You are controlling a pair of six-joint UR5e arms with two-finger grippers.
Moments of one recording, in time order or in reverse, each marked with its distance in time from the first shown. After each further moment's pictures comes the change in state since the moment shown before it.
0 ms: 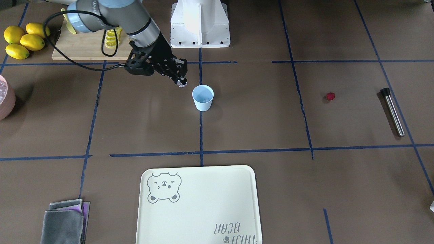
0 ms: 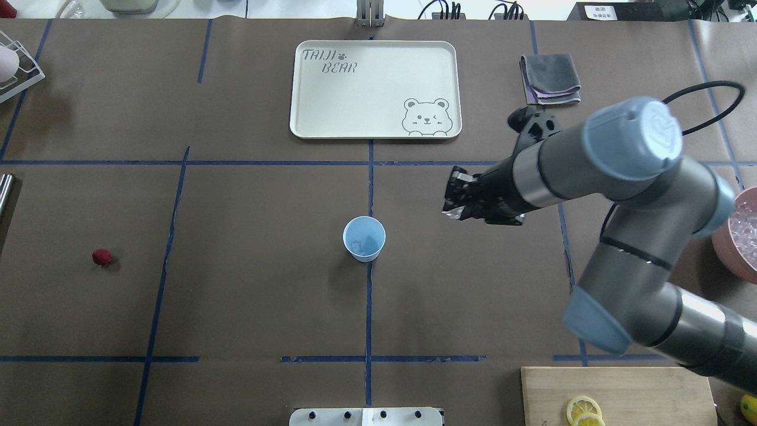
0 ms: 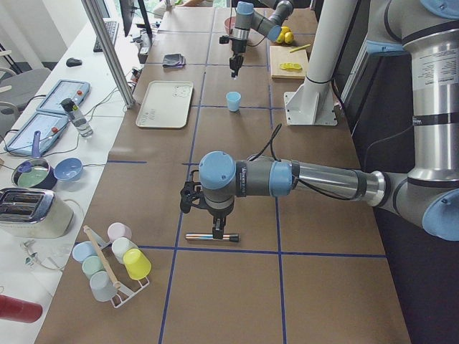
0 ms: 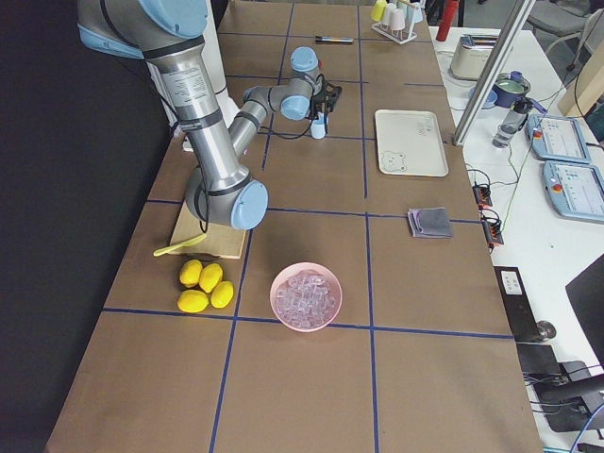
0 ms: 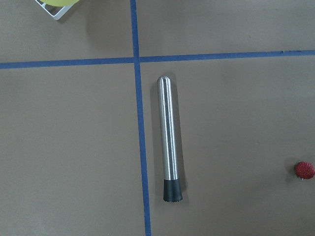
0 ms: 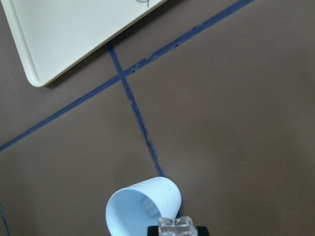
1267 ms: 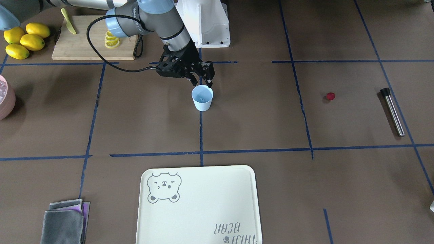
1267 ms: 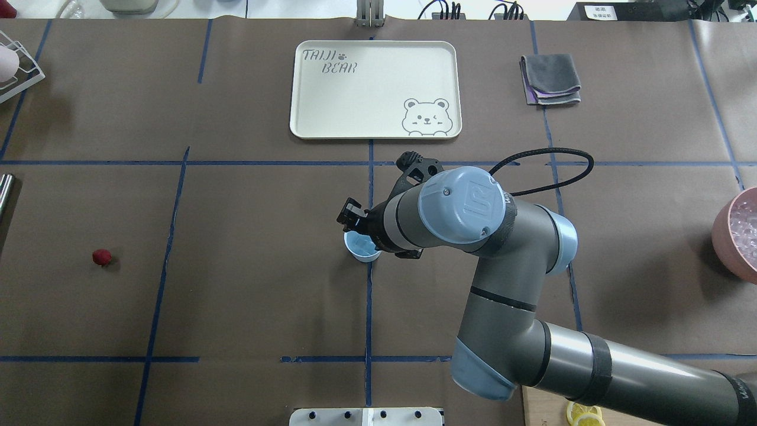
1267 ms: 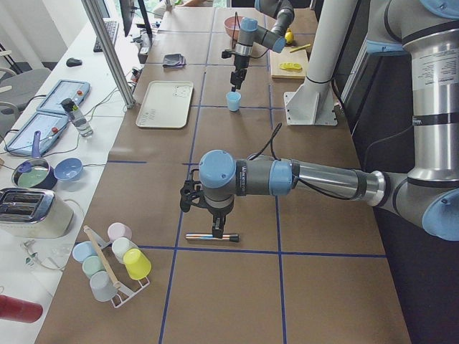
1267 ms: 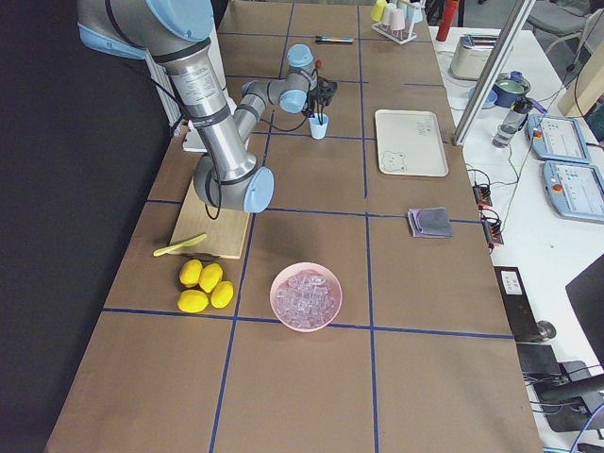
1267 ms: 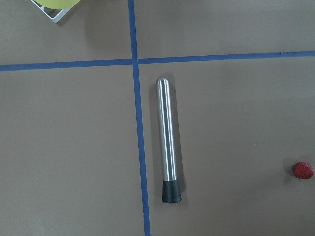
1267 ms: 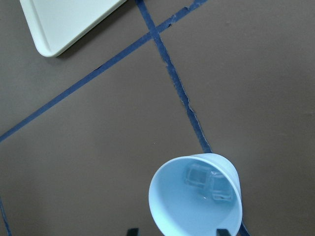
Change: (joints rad) left arm 0.000 -0.001 -0.005 0.000 0.001 0.000; right arm -0.049 0.096 -0.104 0.007 -0.072 0.020
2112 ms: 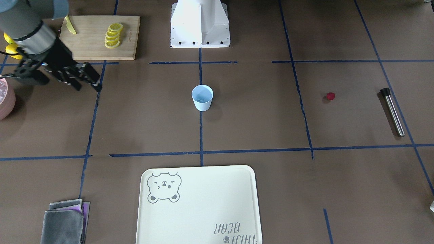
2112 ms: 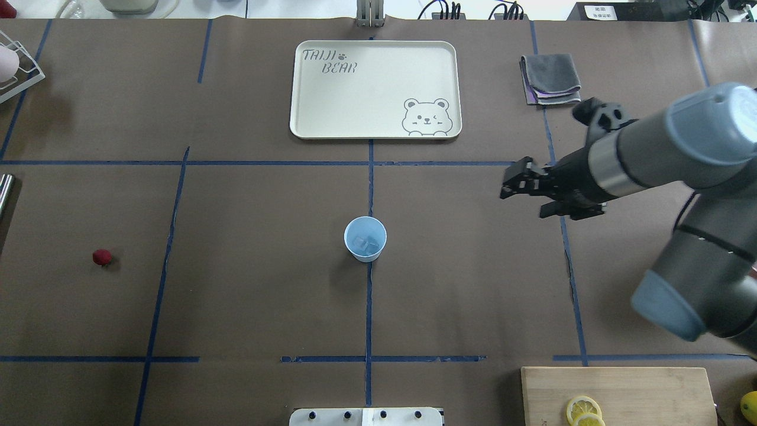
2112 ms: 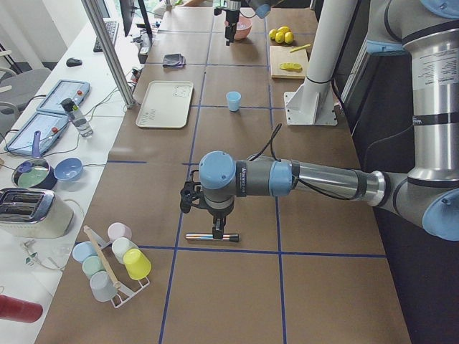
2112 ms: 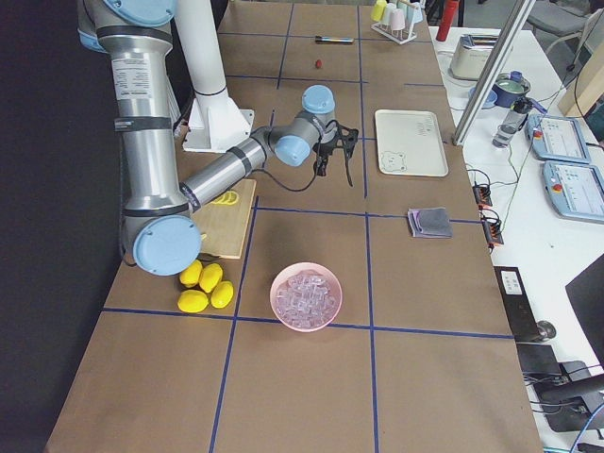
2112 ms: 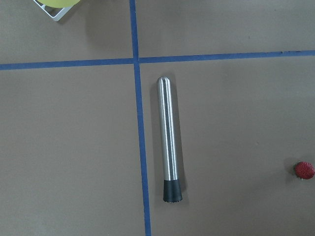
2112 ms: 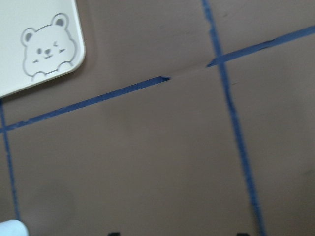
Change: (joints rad) left arm 0.000 0.001 0.005 0.000 0.000 0.001; right arm 0.500 -0.611 0.272 0.004 0.430 -0.628
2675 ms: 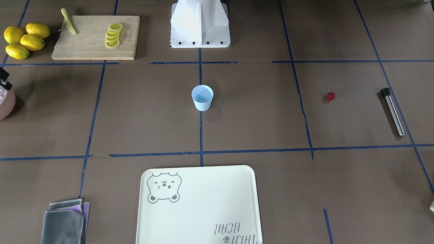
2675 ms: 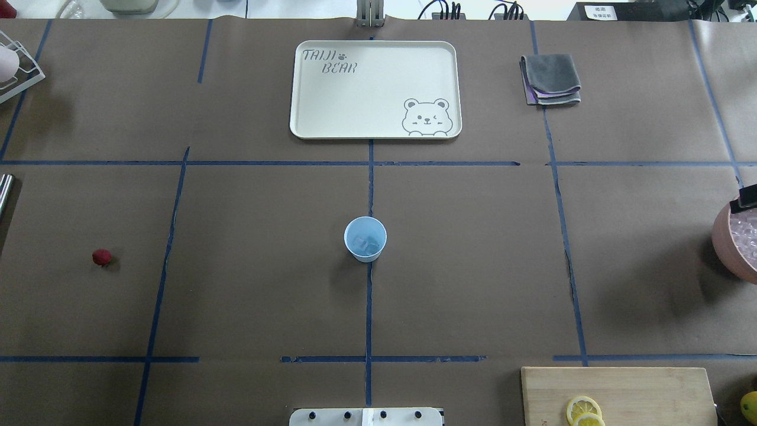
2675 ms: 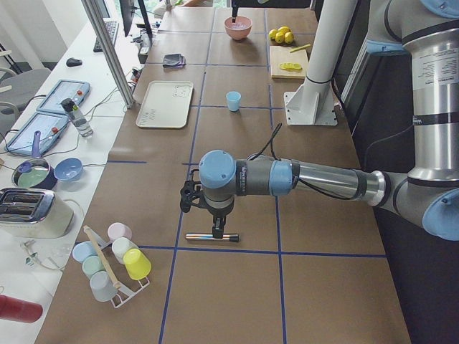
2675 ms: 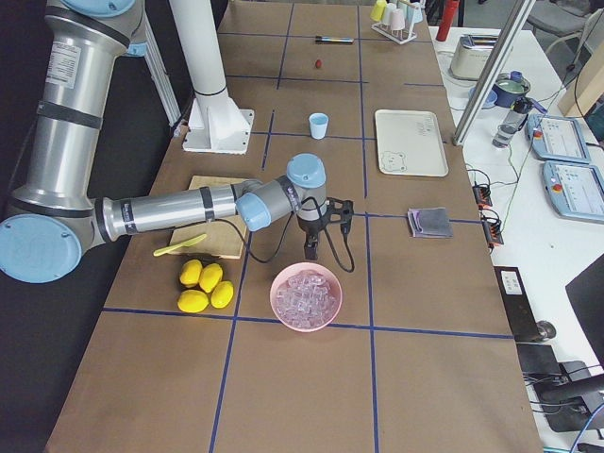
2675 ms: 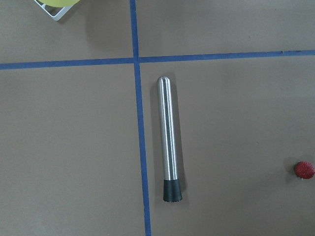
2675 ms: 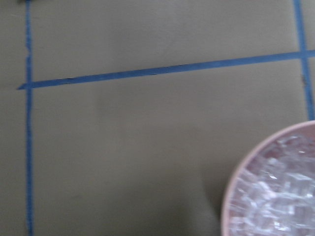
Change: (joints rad) left arm 0.000 0.000 -0.003 0.000 0.000 0.000; right arm 0.296 -0.287 -0.104 0.000 0.046 -0.513
